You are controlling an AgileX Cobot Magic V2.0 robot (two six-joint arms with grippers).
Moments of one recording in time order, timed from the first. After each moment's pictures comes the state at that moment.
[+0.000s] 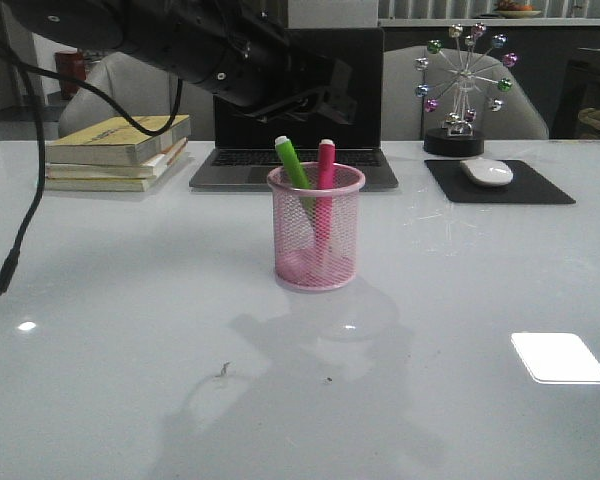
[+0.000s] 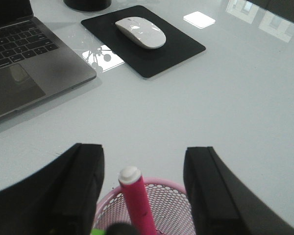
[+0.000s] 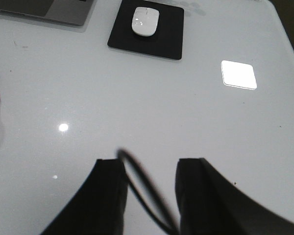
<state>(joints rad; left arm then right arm) -0.52 1.97 -1.41 -1.80 0.34 1.80 0.03 0.72 -0.62 -0.13 0.49 0.06</state>
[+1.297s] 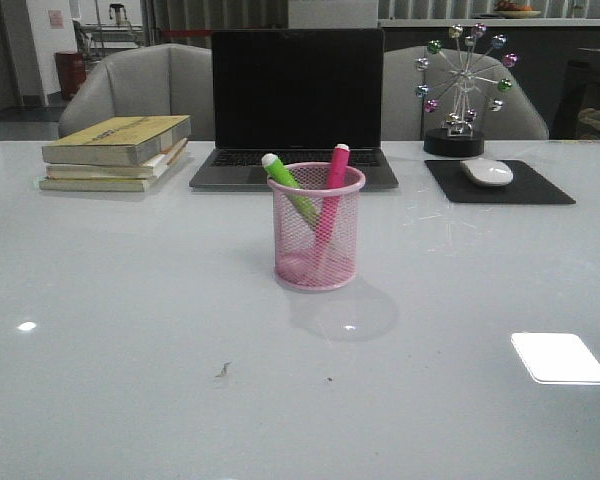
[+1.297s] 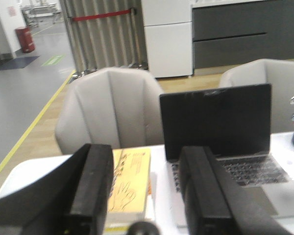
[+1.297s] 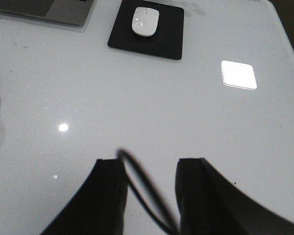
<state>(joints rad) -0.45 1.34 -1.30 -1.85 -0.36 1.90 0.03 0.72 -0.62 -0.13 0.49 0.06</state>
